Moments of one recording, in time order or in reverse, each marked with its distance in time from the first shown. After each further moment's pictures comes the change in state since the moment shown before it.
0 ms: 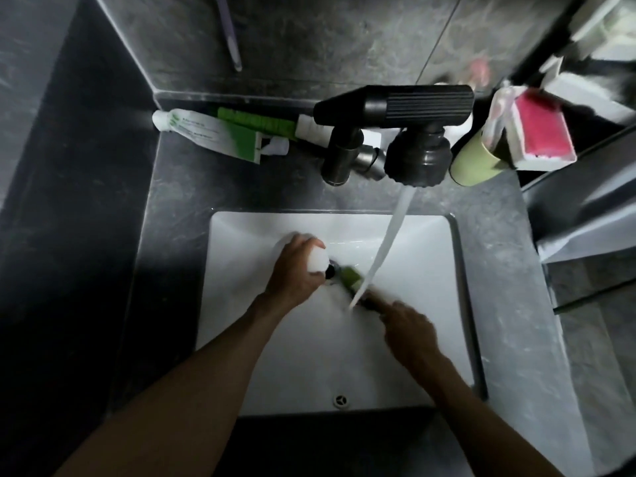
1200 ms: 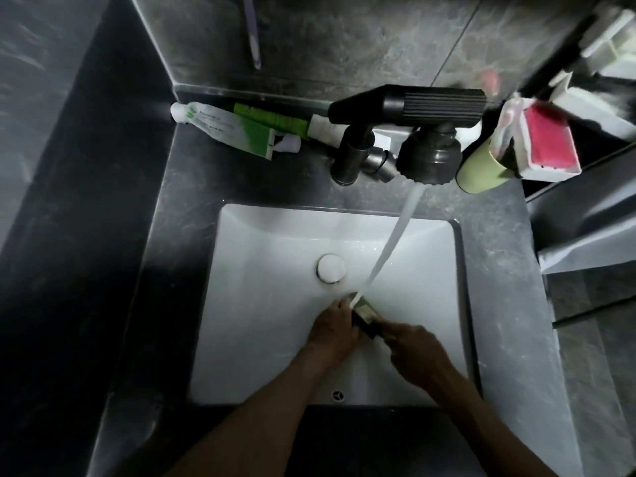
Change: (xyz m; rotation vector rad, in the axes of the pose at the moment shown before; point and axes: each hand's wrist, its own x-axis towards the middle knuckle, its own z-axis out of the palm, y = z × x) left_hand -0.076 0.029 0.094 0.117 -0.276 -0.181; right_hand -0.029 0.005 -0.026 0.006 -0.189 -0.007
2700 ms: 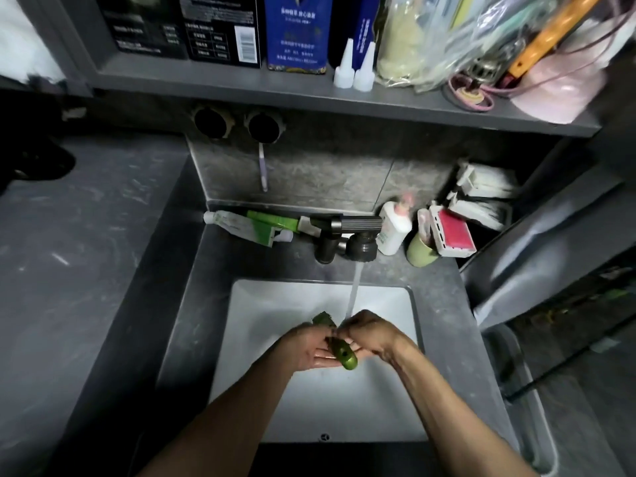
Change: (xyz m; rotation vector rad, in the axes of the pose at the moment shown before) left_hand -0.054 0.096 -0.175 -1.084 -0.318 -0.515; right_hand -0.029 -0.085 -0.142 0.738 -0.193 0.076
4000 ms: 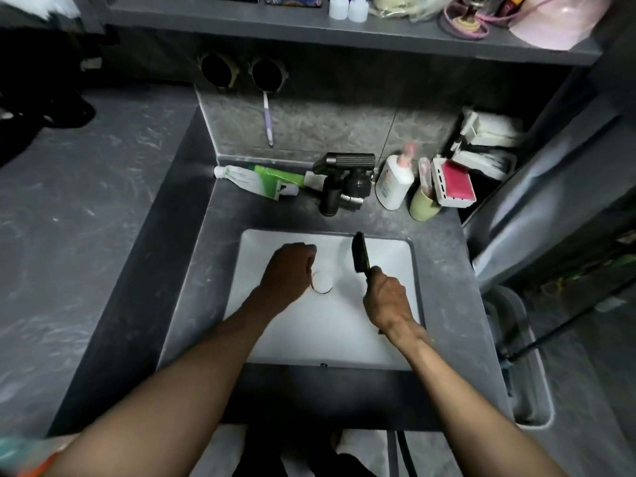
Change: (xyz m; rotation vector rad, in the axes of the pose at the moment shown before) left_hand -0.031 -0.017 -0.025 1.216 0.680 1.026; right_hand -0.029 0.067 0.018 -0.494 0.527 -0.225
